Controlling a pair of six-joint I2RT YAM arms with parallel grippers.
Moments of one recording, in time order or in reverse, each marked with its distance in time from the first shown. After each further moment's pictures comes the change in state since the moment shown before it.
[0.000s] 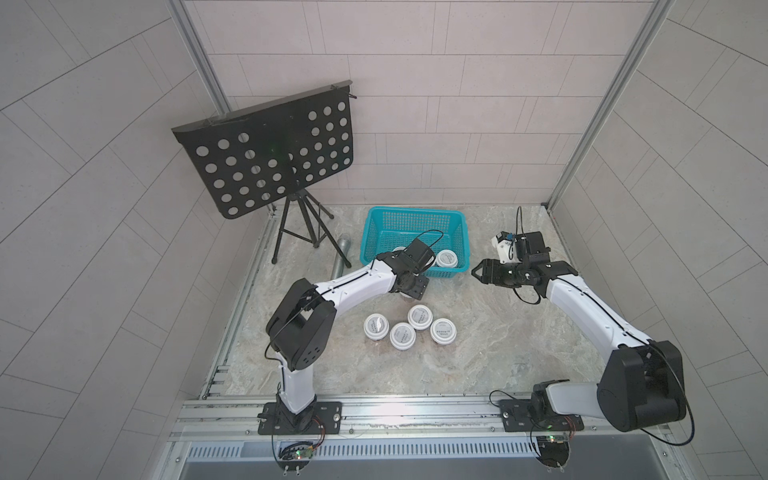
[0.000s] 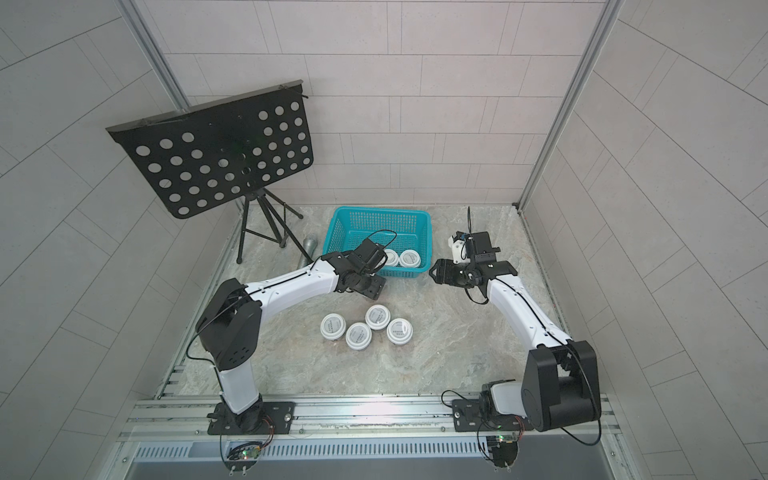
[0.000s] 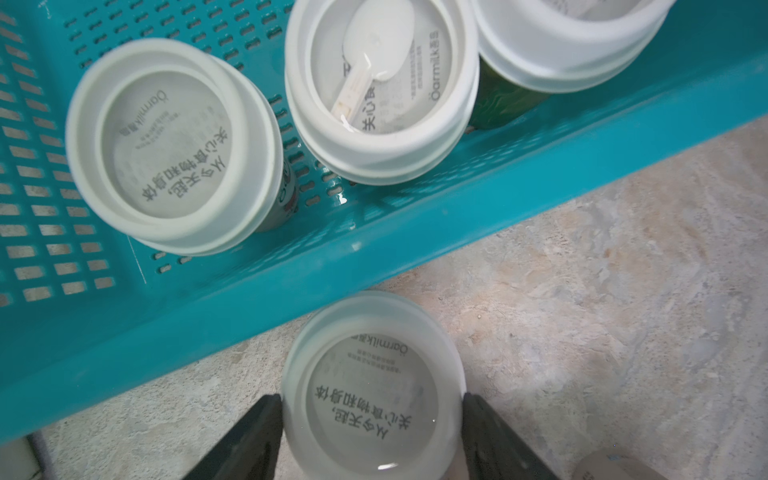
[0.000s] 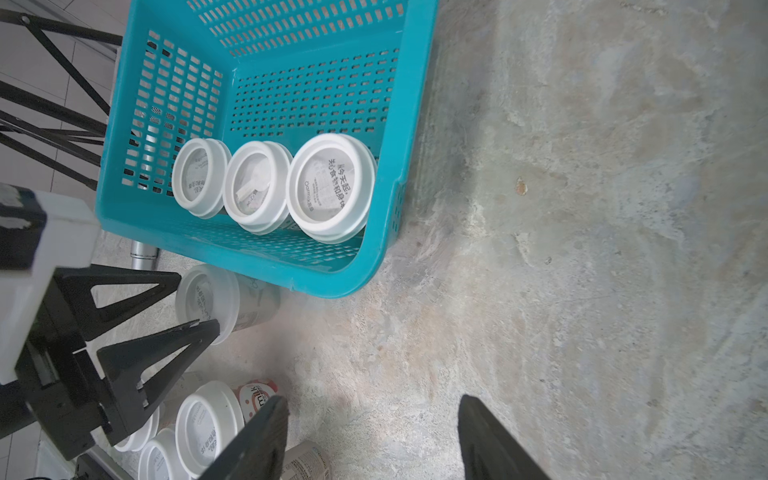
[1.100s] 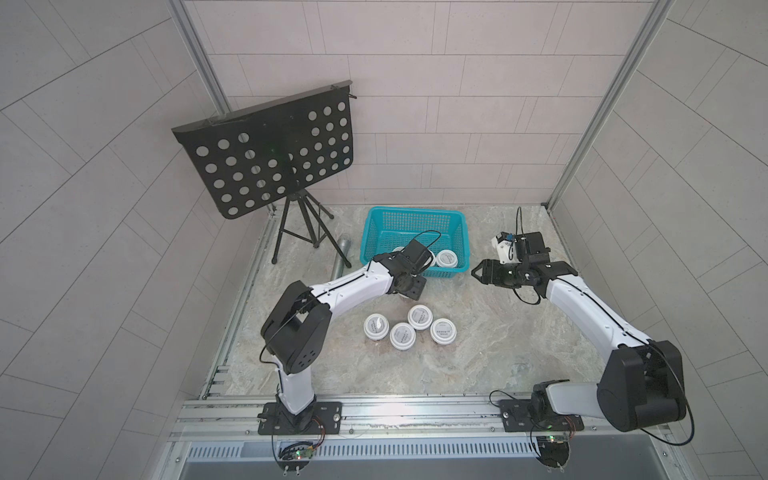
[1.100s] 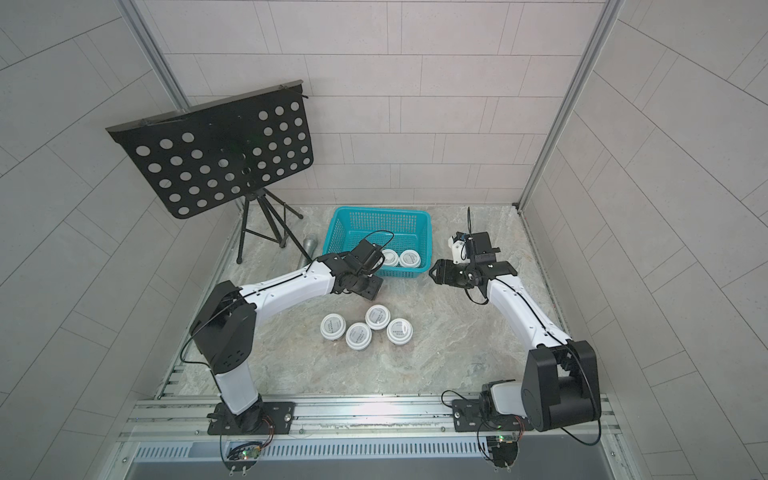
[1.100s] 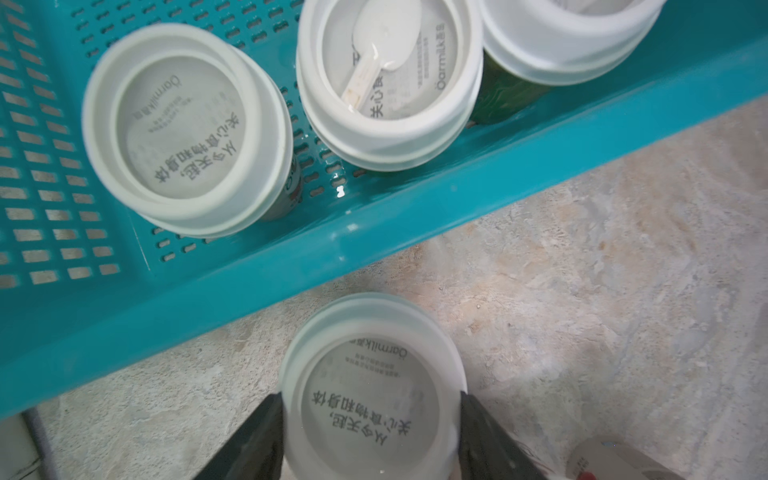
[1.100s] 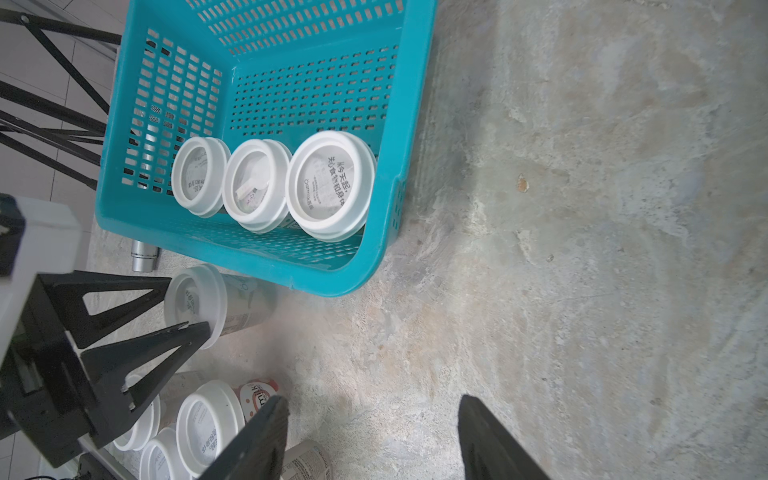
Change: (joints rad) left arm -0.001 -0.060 -0.032 -0.003 0.015 -0.011; right arm 0.000 0.001 0.000 0.001 -0.003 0.003
